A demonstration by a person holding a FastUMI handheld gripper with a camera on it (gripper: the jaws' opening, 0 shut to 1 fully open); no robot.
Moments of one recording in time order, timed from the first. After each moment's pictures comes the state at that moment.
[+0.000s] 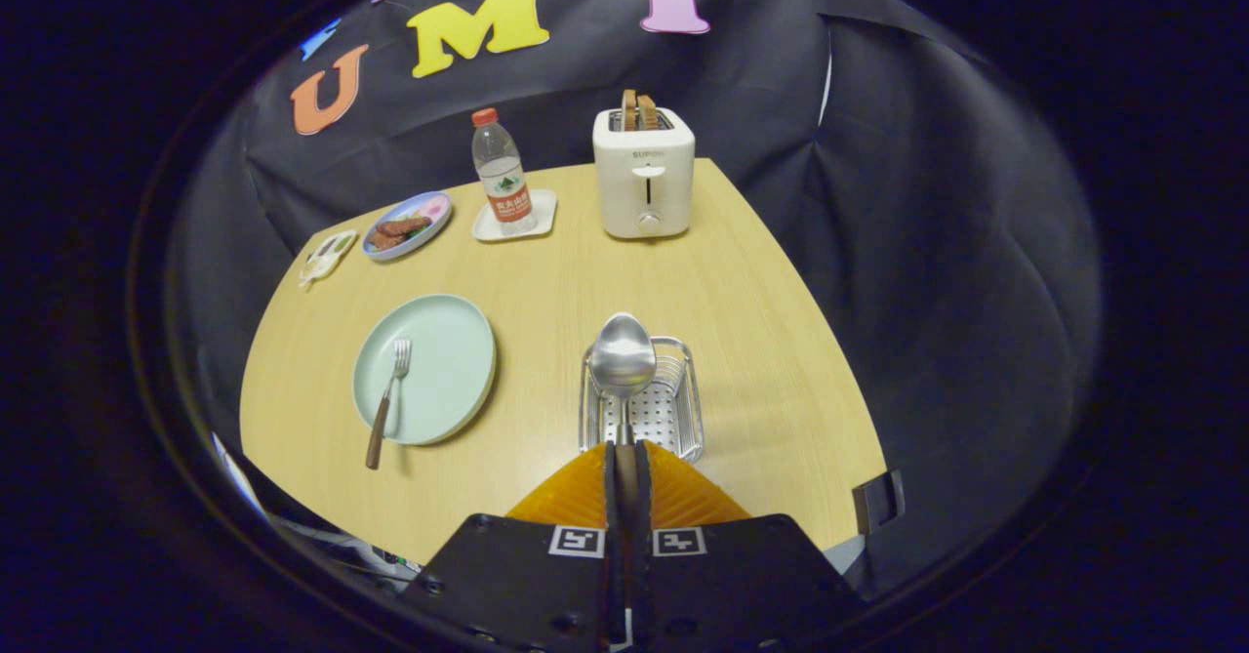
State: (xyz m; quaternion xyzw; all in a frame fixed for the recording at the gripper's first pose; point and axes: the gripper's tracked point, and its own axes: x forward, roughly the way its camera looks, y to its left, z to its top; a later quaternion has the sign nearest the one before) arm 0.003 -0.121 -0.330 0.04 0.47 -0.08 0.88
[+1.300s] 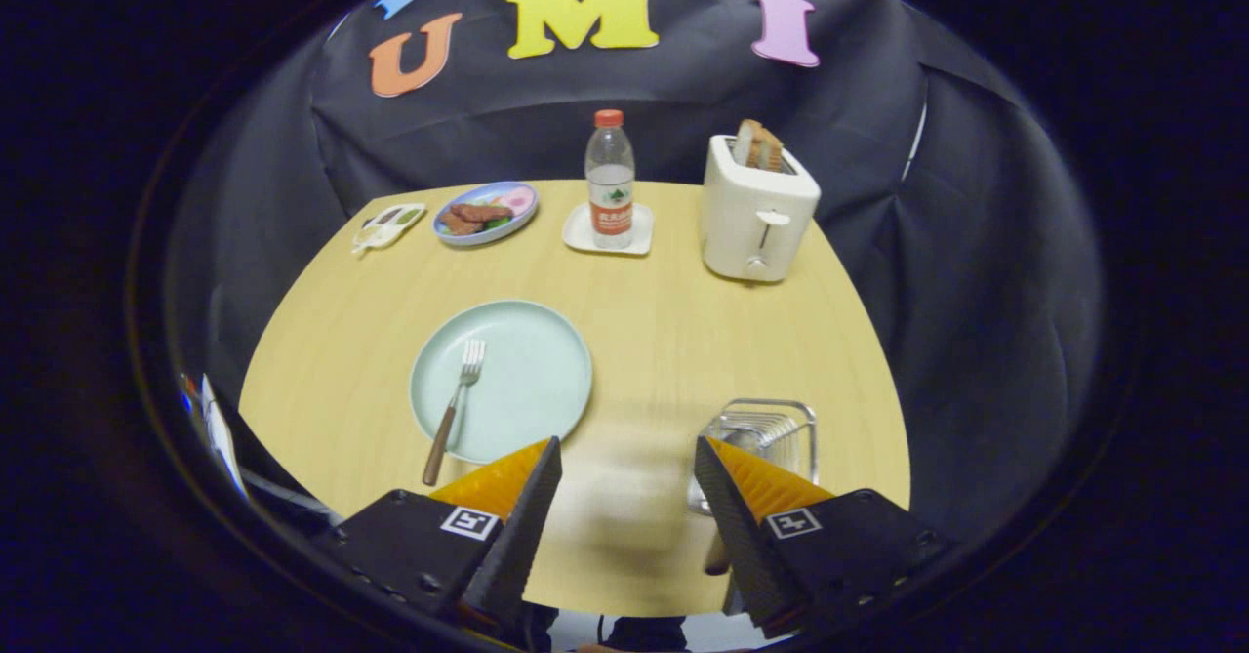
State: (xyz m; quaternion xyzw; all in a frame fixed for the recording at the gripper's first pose) arm 0.046 -0.025 -0.326 -0.03 0.45 0.02 0.89
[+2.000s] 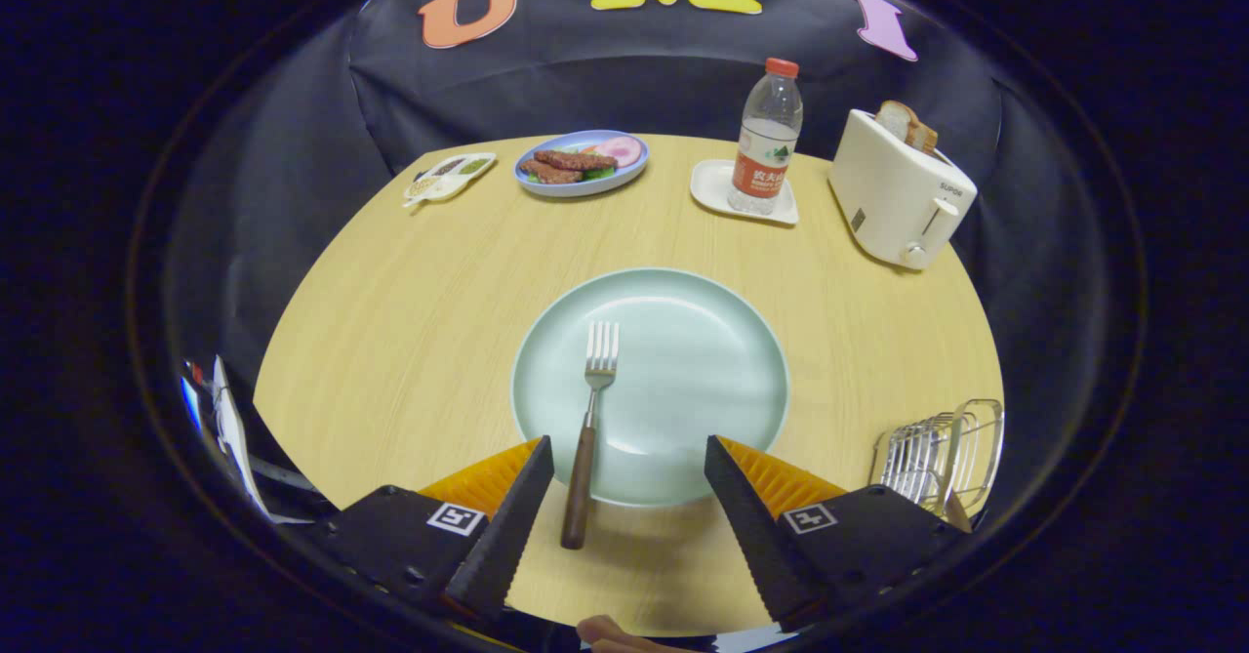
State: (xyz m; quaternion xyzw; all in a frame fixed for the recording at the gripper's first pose) arm 0.071 0.111 -0.397 -0.03 0.50 0.07 0.86
